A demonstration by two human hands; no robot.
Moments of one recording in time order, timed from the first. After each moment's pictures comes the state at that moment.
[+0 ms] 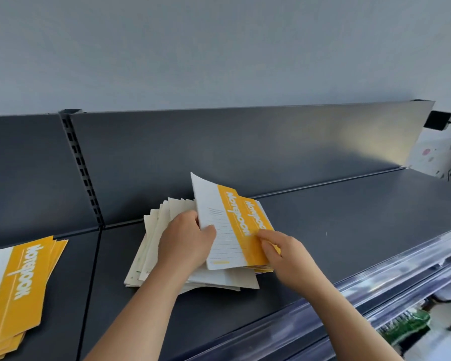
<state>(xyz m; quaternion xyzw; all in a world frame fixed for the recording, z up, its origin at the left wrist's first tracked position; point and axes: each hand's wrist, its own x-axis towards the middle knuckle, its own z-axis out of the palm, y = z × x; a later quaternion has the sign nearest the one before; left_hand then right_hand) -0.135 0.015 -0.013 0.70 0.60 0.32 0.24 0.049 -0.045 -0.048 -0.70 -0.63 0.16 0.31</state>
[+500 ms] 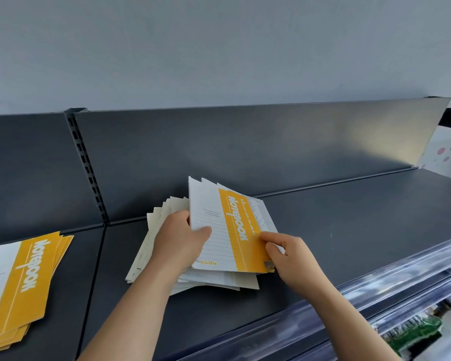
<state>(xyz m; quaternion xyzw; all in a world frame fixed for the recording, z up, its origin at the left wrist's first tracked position) -0.145 0.011 -0.010 0.65 0.59 0.35 0.33 0.049 -0.049 -0.047 -0.70 -0.57 0.22 0.36</state>
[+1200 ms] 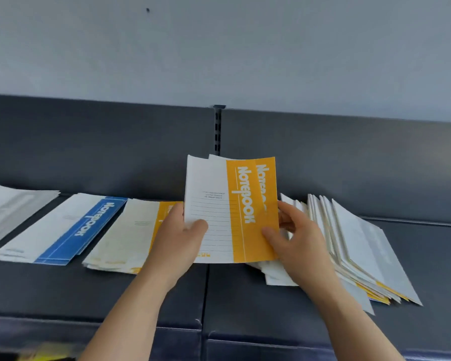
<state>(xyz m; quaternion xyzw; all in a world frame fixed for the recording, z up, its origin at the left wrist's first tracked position) -0.311 -0.046 -0.004 0.52 0.59 0.52 0.34 -0.118 -0.024 -0.011 -0.52 -0.67 0.25 0.47</state>
